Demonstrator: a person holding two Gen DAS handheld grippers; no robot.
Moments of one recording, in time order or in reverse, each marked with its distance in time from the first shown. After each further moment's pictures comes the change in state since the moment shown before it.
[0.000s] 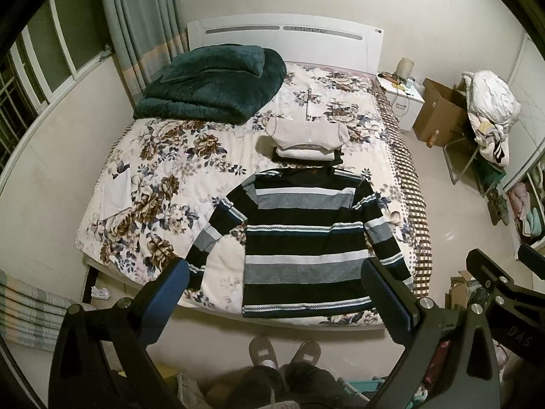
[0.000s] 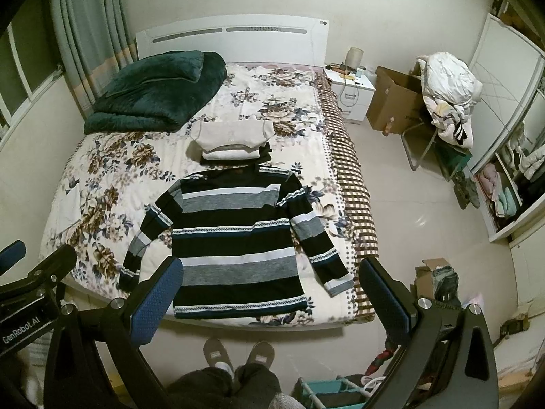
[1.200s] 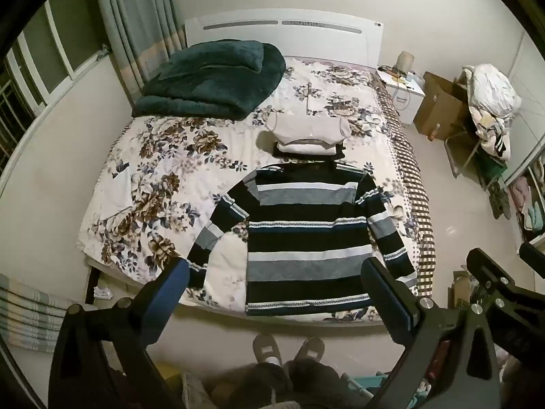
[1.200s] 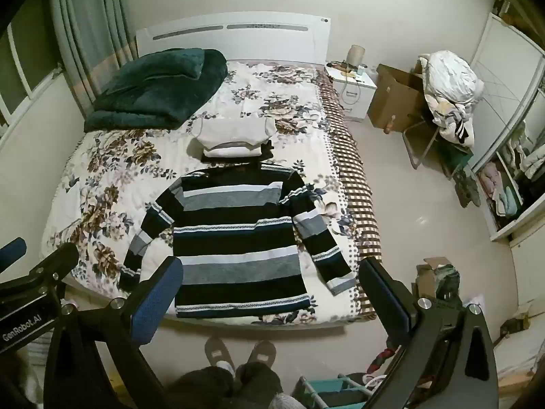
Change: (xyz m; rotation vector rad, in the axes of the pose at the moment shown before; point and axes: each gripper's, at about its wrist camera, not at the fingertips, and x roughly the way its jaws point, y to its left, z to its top) left arm 0.004 0.002 0.000 0.005 0.025 0.001; right arm 0.005 0.003 0.000 -0.004 0.010 -0.003
